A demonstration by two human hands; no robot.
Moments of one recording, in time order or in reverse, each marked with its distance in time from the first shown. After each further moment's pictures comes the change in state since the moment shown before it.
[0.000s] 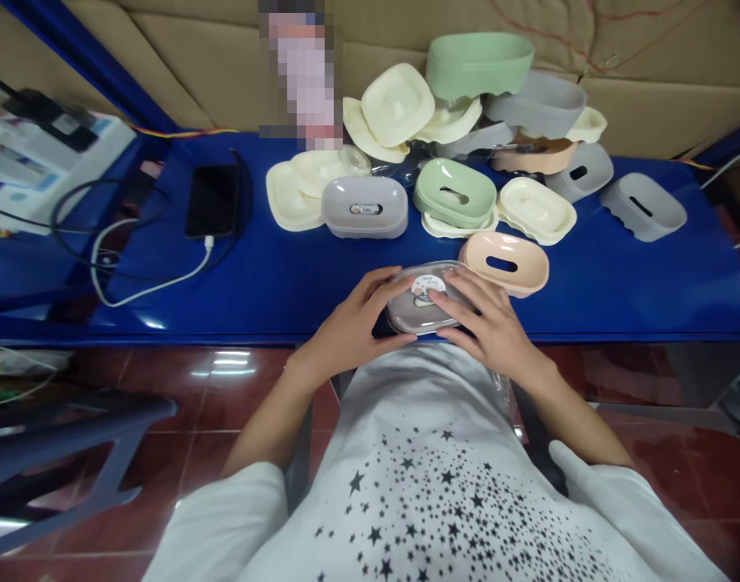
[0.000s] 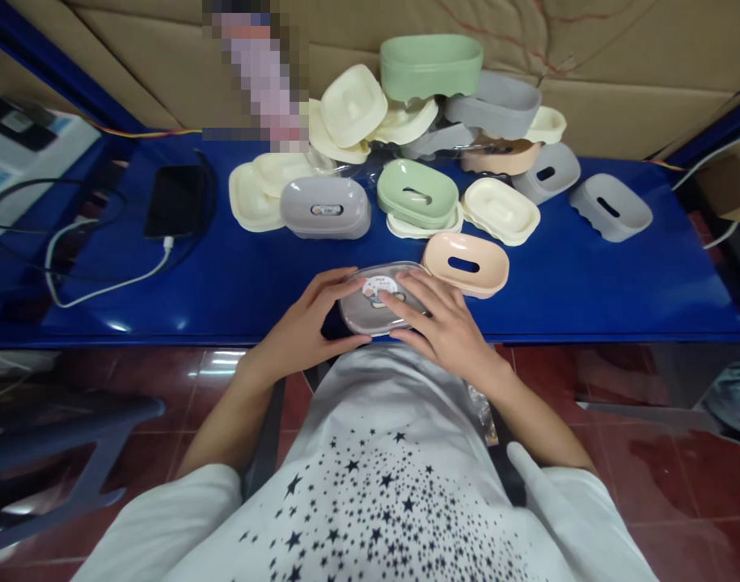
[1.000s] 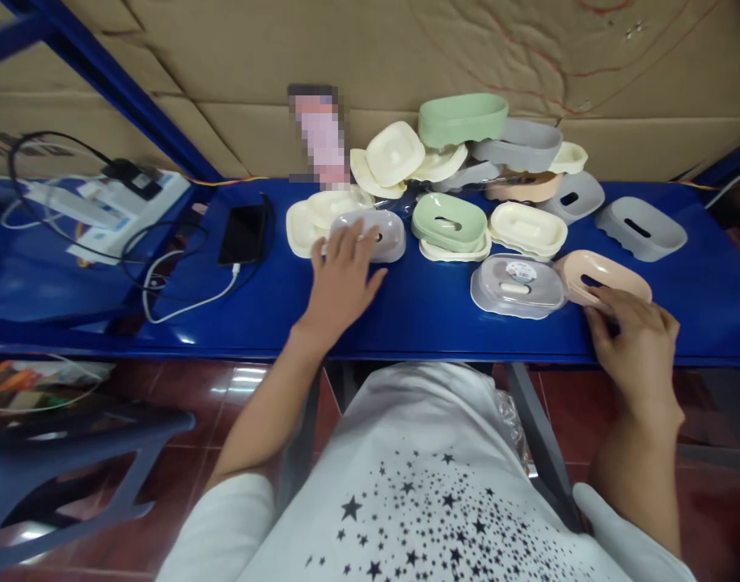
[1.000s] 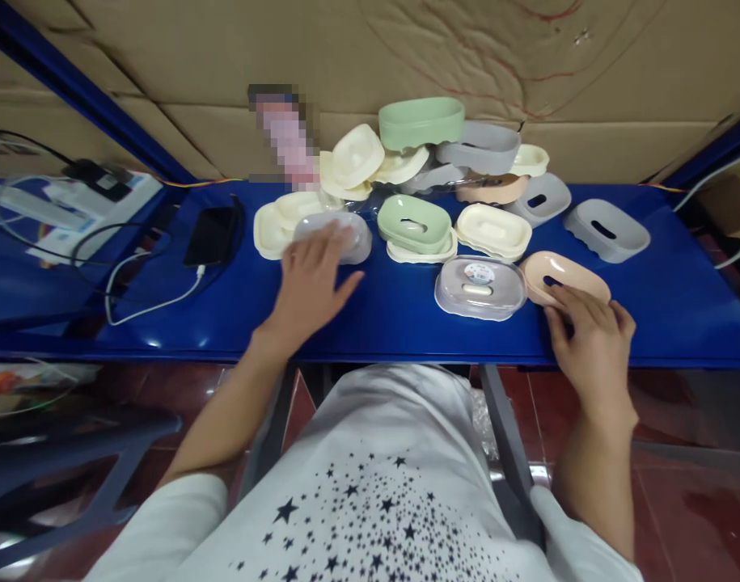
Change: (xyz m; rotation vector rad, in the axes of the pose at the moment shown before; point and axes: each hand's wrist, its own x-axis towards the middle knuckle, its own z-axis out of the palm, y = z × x) left_hand 0.077 0.003 -0.014 0.596 0.193 -0.155; right_hand -0.116 0.115 -0.059 -0.430 0.283 0.639
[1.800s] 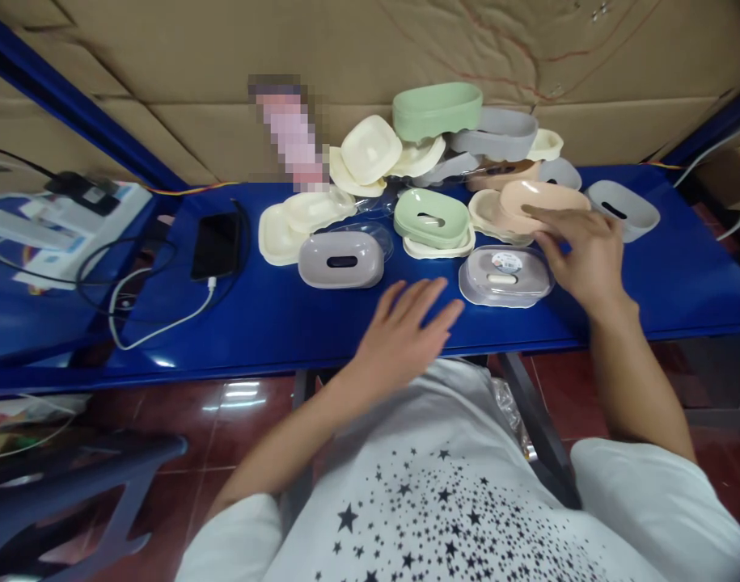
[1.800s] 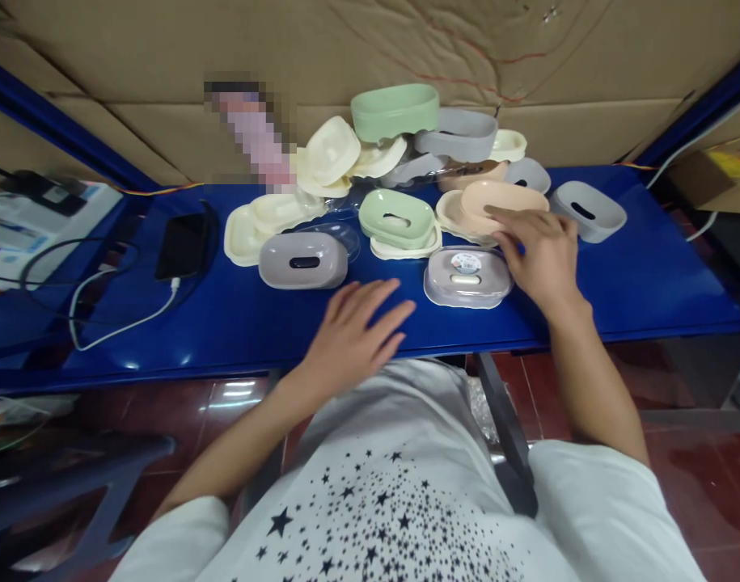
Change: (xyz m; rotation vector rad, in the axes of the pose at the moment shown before) left_hand -0.042 0.059 0.008 -0.079 -0.016 0.418; right_hand 0.101 -0.040 0.016 0.081 -0.078 -0.134
